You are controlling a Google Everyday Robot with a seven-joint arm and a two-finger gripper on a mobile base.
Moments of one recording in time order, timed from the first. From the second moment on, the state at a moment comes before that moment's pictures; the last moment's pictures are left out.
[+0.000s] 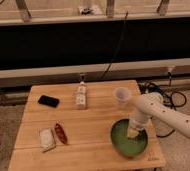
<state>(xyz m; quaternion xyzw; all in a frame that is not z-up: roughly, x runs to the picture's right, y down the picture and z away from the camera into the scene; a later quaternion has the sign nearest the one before) 0.216 0.260 0.807 -0.42 -0.05 0.12 0.90</state>
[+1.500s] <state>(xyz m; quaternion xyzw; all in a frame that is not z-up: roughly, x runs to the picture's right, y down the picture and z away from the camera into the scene) 0.206 0.237 0.828 -0.42 -0.04 0.12 0.90</state>
